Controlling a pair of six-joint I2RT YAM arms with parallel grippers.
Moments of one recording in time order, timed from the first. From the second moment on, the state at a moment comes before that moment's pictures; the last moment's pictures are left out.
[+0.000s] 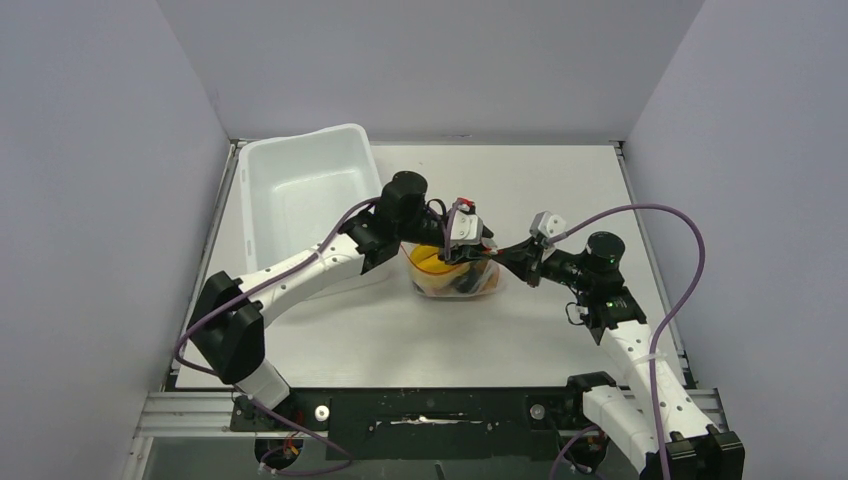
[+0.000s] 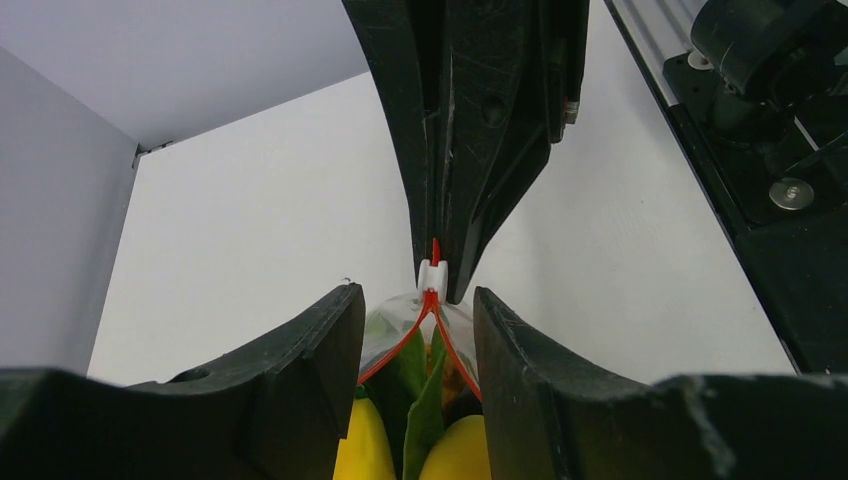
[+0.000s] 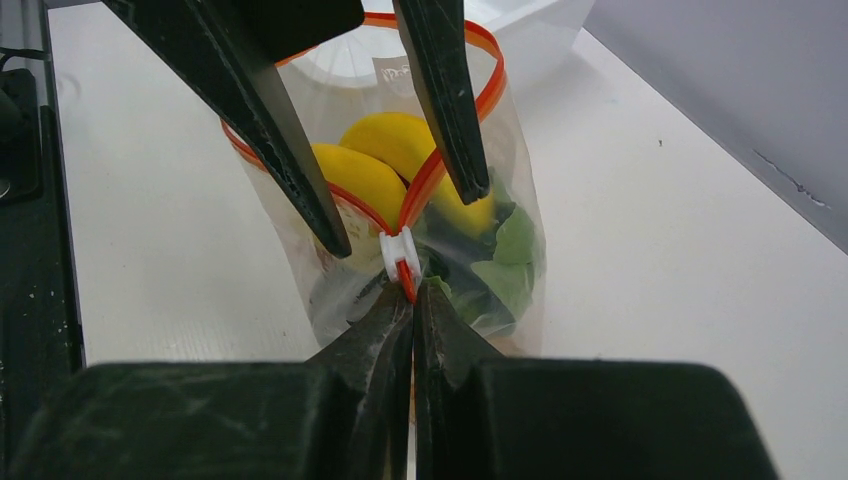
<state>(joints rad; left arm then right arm) -0.81 1.60 1.29 0.02 0.79 0.51 0.15 0.83 0.55 0.10 -0.92 -0.23</state>
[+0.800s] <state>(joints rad) -0.81 1.66 1.32 0.03 0.83 0.51 0.17 0.83 0.55 0.10 -0.90 -0.23</state>
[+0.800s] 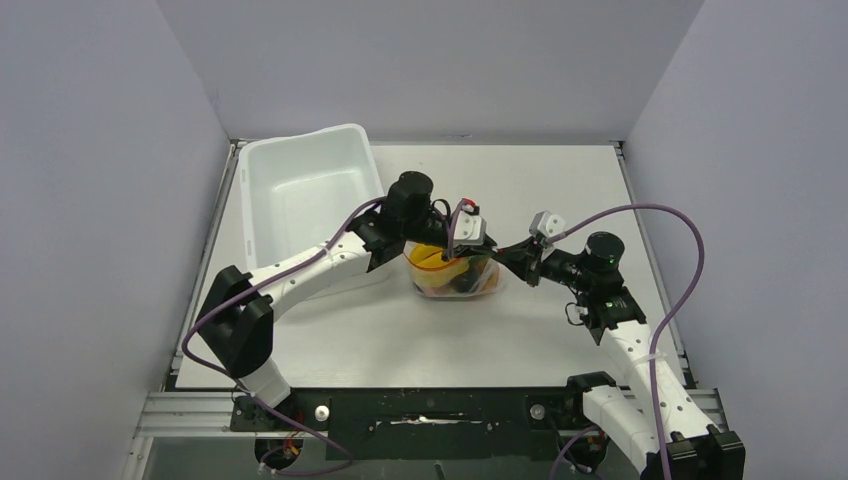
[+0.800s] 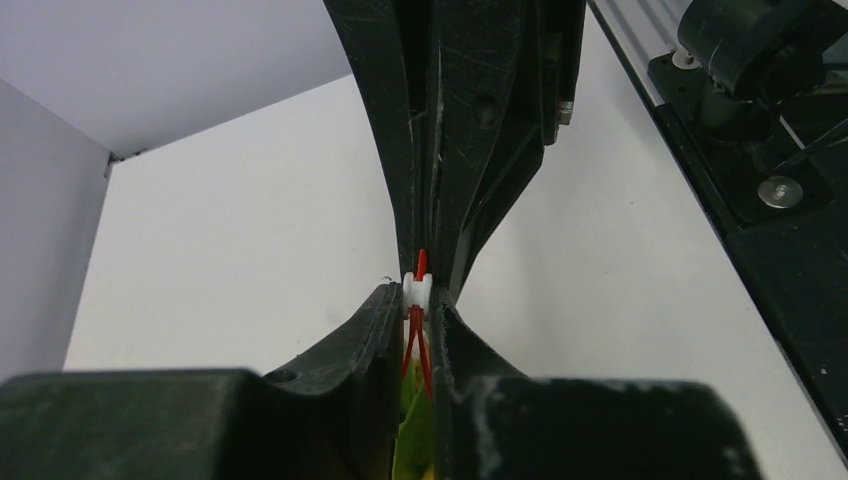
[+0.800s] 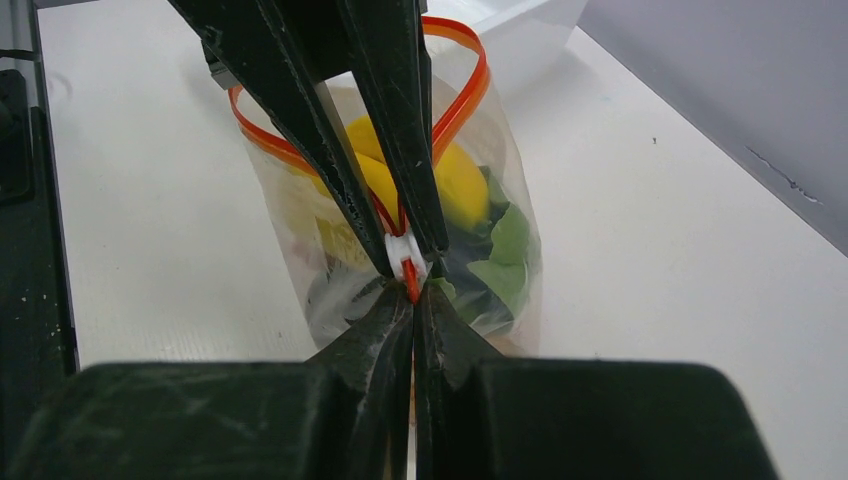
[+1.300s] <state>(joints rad) -0.81 1.66 1.32 0.01 0.81 0.55 0.16 0.82 0.55 0.10 -0.85 -0.22</state>
